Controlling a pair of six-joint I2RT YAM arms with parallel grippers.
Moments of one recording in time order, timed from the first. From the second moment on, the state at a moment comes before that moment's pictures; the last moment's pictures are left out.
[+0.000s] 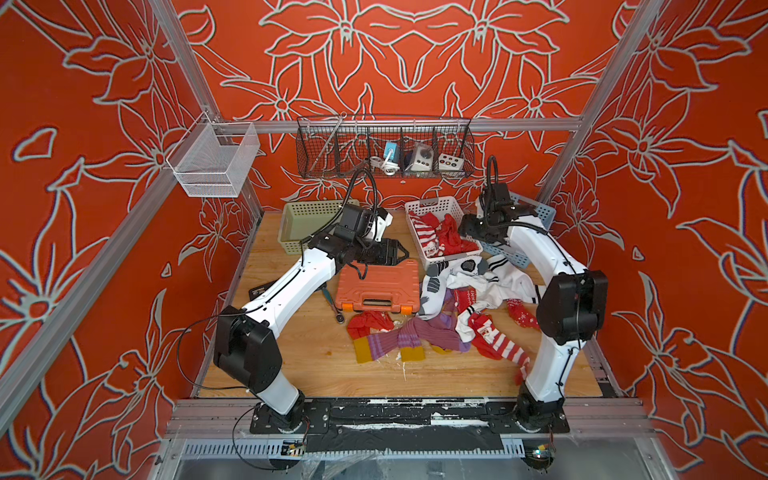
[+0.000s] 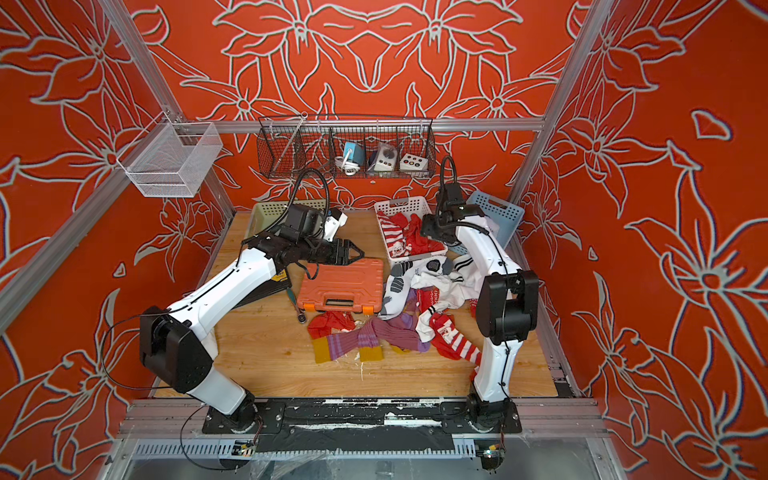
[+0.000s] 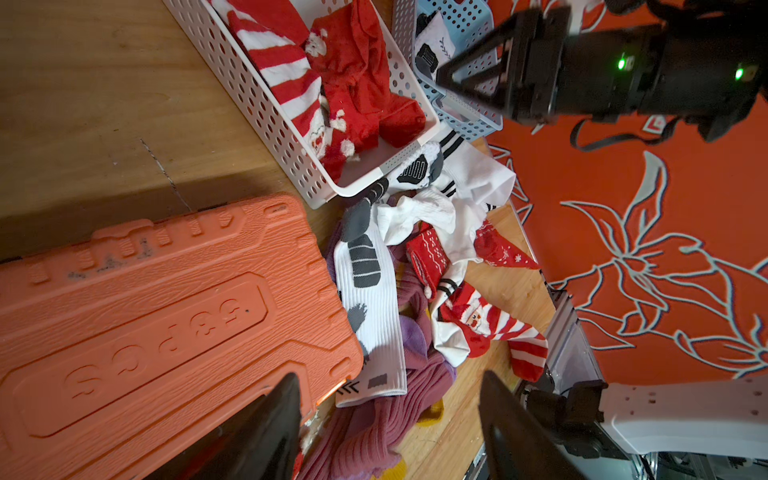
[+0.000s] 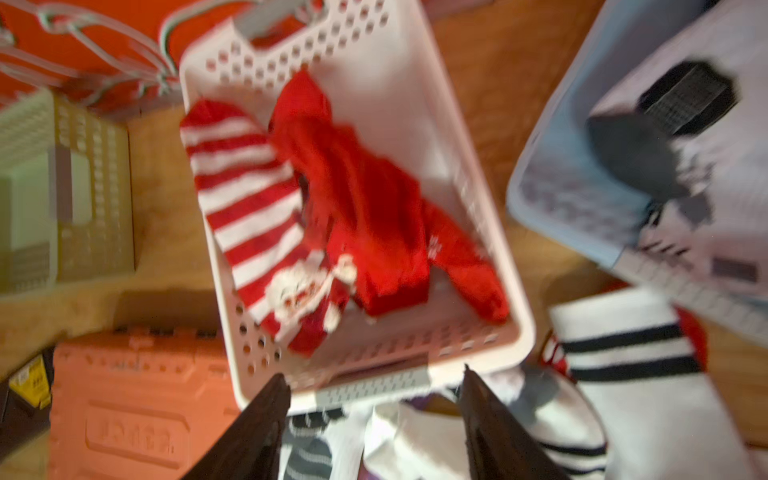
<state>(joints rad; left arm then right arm) -0.43 1.60 1.45 -0.58 0.50 -0.37 0.20 1.87 1.70 -0.81 -0.13 0.34</state>
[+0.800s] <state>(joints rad) -0.58 2.04 1.71 -0.58 0.36 -0.26 0.31 1.52 1.43 -0.85 -0.21 0.33</state>
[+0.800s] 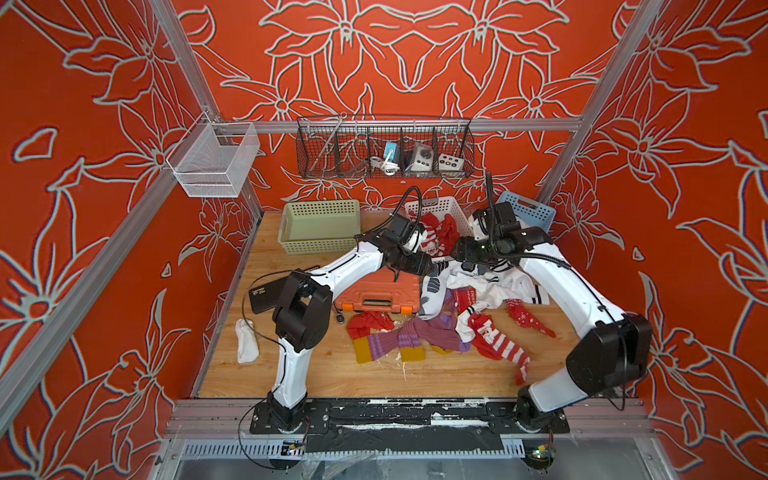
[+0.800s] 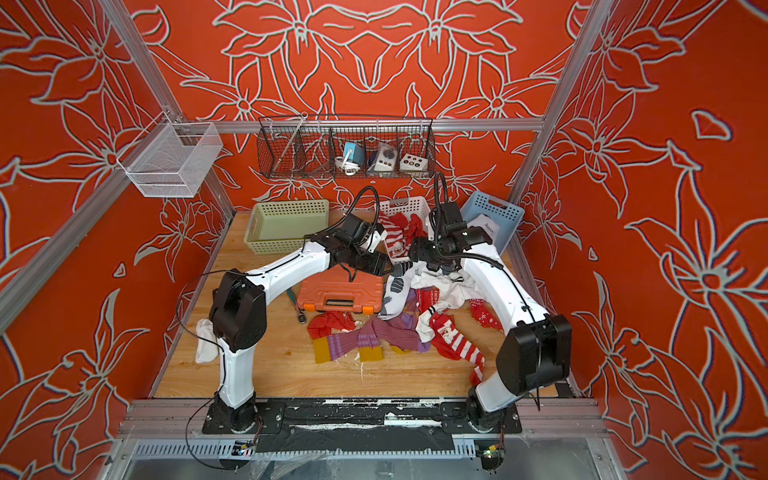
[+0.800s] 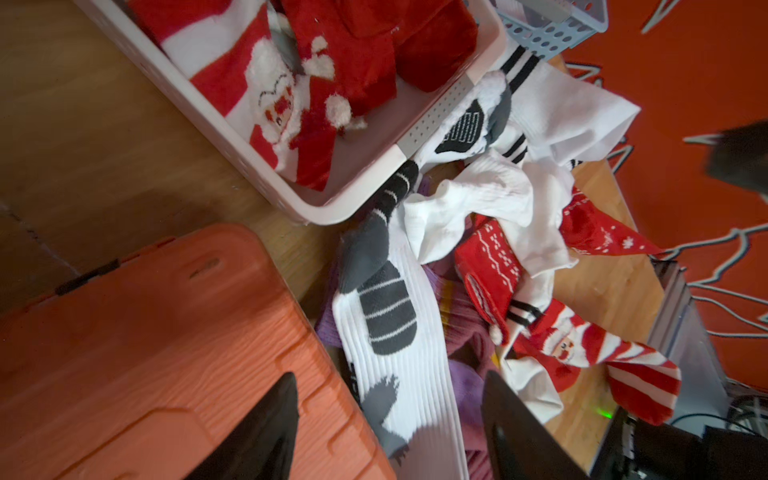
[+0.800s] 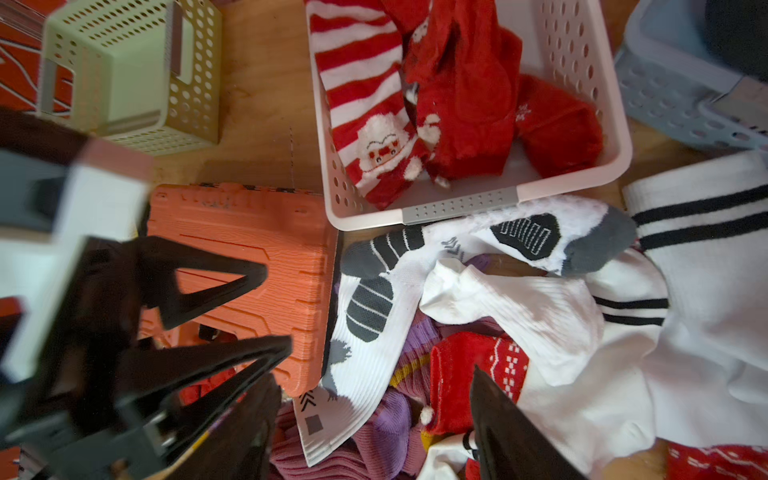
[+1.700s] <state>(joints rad) -0.61 2.33 1.98 -0.59 0.30 -0.24 0.29 1.46 1.42 -0.85 -0.21 0.33</state>
